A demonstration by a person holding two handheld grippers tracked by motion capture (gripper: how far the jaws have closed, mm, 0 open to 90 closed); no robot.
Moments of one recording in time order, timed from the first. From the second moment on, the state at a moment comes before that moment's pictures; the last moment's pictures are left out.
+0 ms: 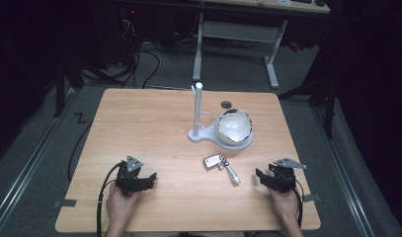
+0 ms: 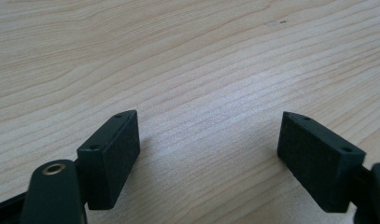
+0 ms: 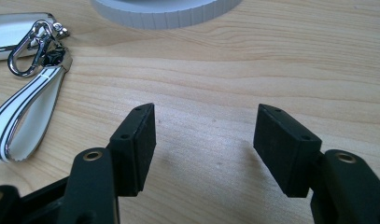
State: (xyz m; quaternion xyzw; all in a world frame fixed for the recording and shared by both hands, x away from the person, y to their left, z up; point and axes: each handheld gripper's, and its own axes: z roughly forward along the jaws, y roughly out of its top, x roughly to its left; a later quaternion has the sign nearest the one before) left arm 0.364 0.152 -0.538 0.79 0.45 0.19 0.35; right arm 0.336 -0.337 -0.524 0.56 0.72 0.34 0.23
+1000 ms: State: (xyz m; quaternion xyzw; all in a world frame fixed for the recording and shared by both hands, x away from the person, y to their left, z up) left arm 0.364 0.152 -0.538 0.79 0.46 0.19 0.35; right arm 0.341 -0.307 -0.501 0.53 0.75 0.35 0.20
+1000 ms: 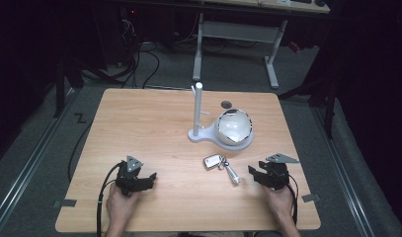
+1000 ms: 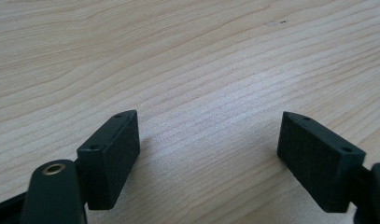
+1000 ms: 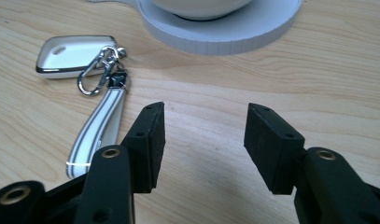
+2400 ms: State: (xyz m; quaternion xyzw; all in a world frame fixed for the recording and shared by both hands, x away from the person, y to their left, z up) left arm 0.364 0.152 -0.538 0.79 0.45 0.19 0.35; right arm 0.371 -0.234 -0.507 0.47 0.81 0.30 0.18
